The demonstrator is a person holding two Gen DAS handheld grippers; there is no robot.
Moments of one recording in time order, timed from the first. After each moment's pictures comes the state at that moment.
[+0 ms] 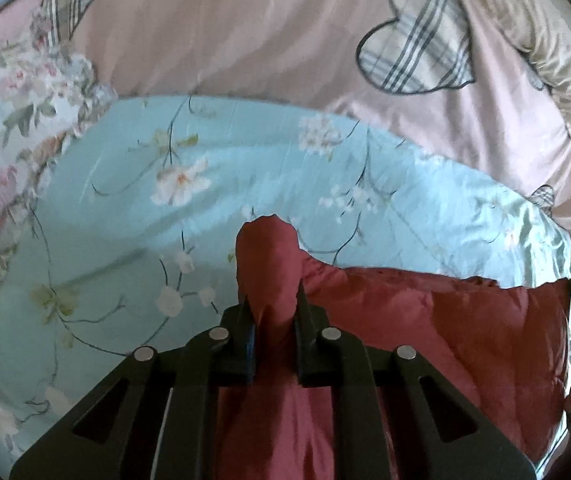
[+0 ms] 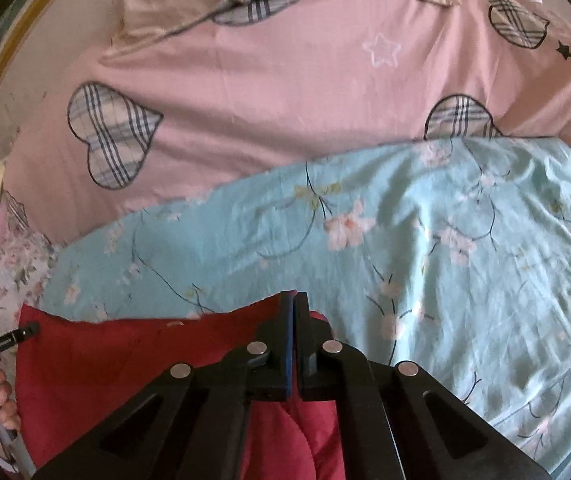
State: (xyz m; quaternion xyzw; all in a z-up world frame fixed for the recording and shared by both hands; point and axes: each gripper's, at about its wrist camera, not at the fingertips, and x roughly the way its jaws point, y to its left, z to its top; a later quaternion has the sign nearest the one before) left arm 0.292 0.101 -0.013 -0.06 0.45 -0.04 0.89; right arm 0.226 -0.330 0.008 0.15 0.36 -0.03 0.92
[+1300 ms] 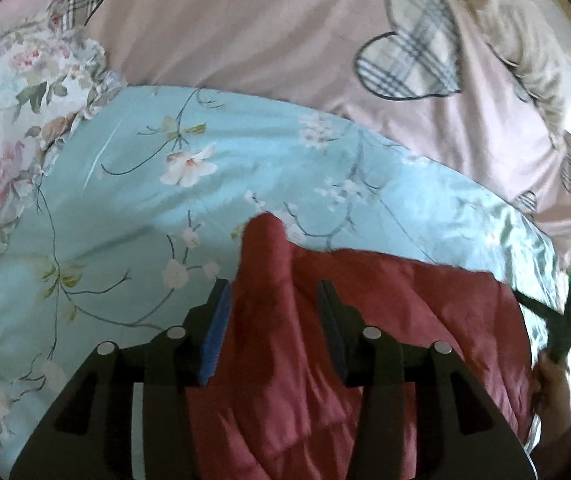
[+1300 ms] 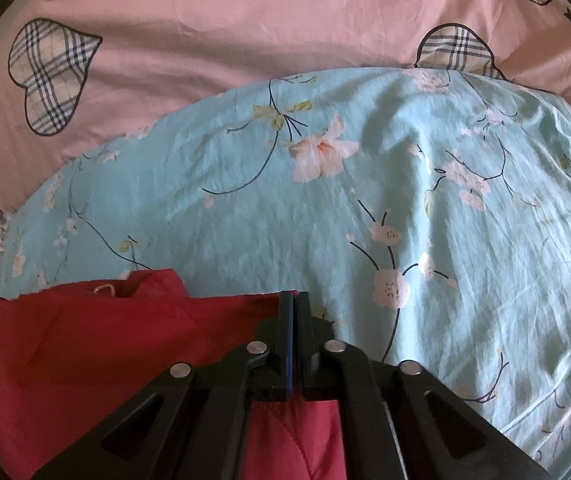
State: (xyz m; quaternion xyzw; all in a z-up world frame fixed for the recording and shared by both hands) left arm 0.252 0.120 -0.001 -0.09 0.44 -0.07 0.89; right arm 0.254 -0.334 -0.050 0.15 0.43 -0.08 0.89
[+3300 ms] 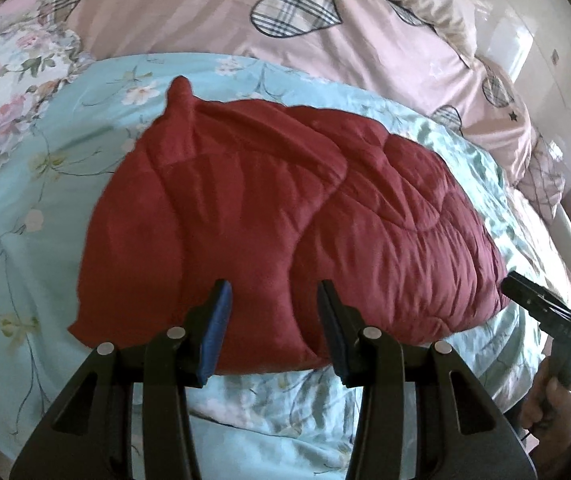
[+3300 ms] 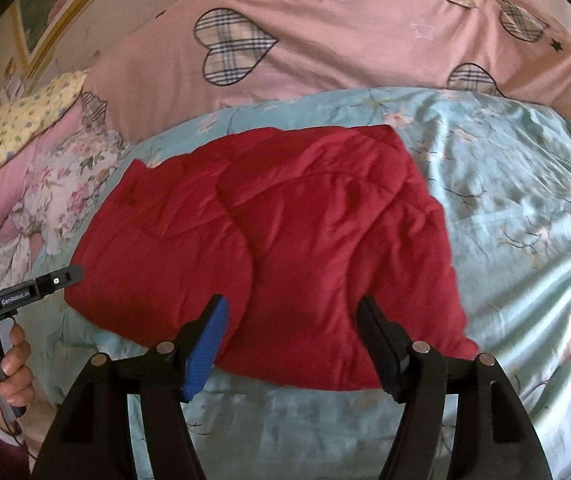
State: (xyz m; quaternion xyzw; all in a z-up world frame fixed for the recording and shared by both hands) left arm 0.058 0.070 -0.023 -0.05 0.44 -0.16 0.88; right arm 0.004 -0.202 -0.023 0.09 0.38 0.04 0.92
